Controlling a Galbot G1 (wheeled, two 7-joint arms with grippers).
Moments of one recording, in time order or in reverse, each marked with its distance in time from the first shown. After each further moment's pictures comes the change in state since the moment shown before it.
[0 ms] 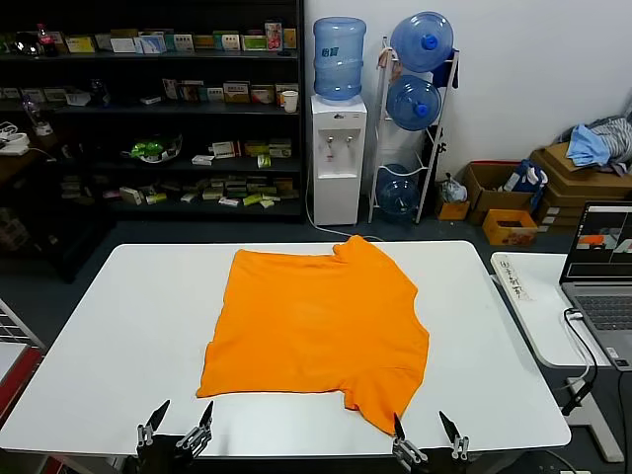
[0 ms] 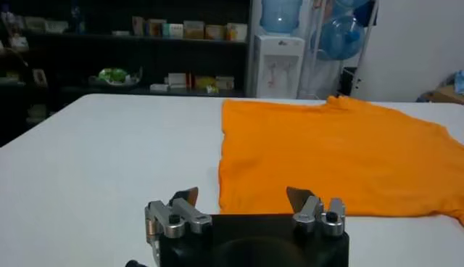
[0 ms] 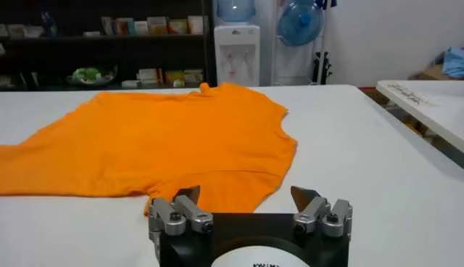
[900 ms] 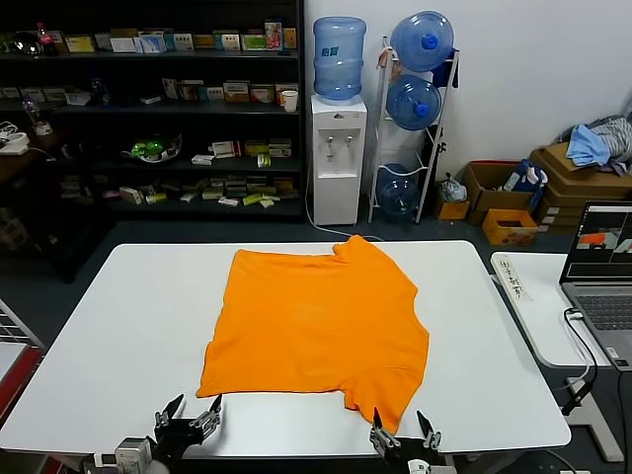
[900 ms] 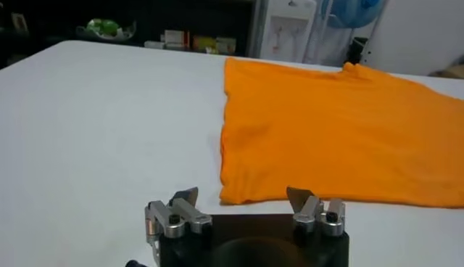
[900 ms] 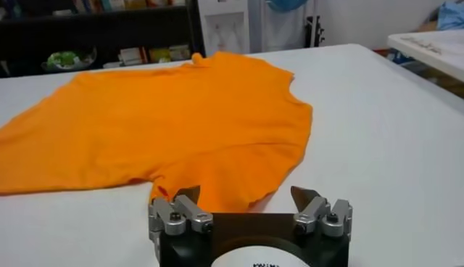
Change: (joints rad) left arm -0.229 0.046 0.057 0.177 -0.144 0.162 -0.022; right arm 0.185 0.090 -0.125 -0.146 0.023 -0.145 0.130
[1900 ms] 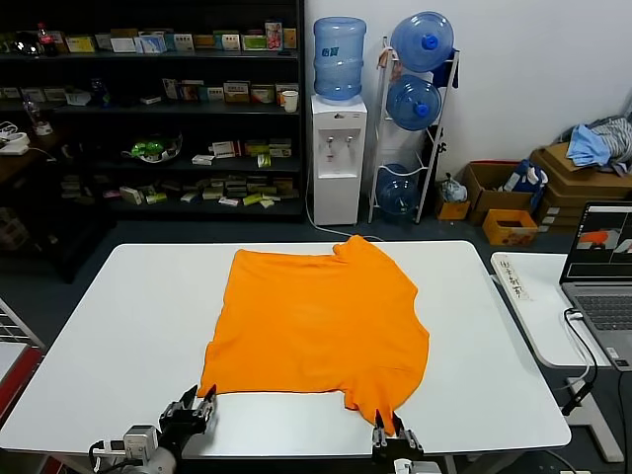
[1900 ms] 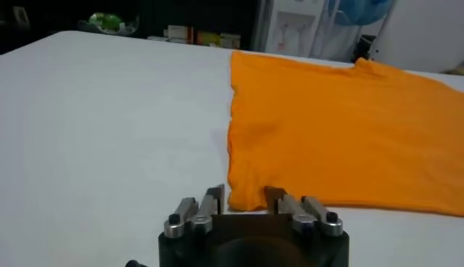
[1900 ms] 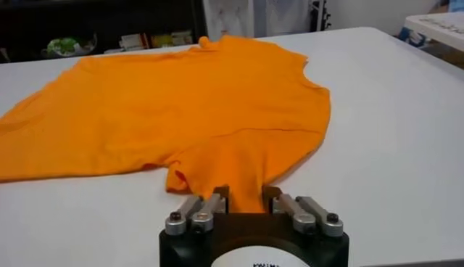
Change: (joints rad) left arm -0.069 -0.002 0.018 0.072 -0.005 -0.006 -0.003; right arm -0.002 0.010 -0.020 -0.007 -0.015 0.000 0.011
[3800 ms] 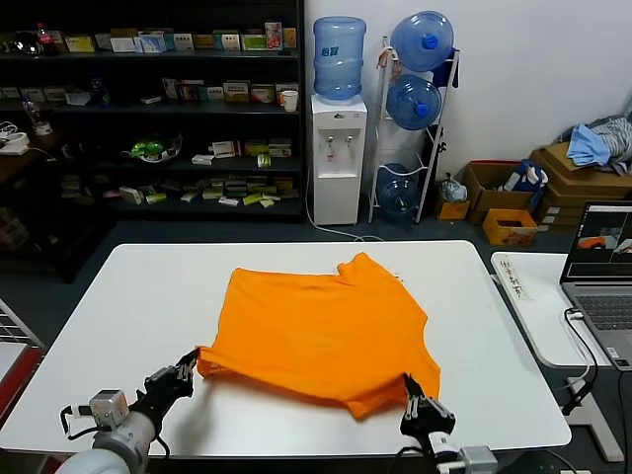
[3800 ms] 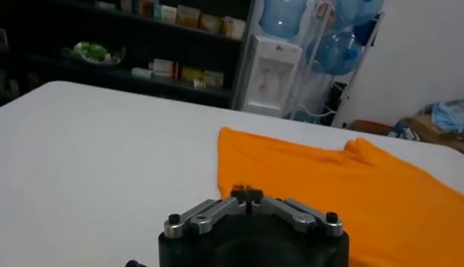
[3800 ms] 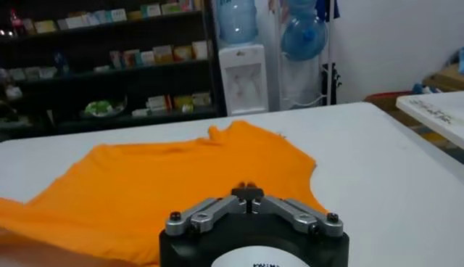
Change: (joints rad) left arm -0.067 0.231 -0.021 -0.124 -0.315 -0.030 -0.077; right arm 0.140 -0.280 0.039 0.095 0.281 0.094 0.043
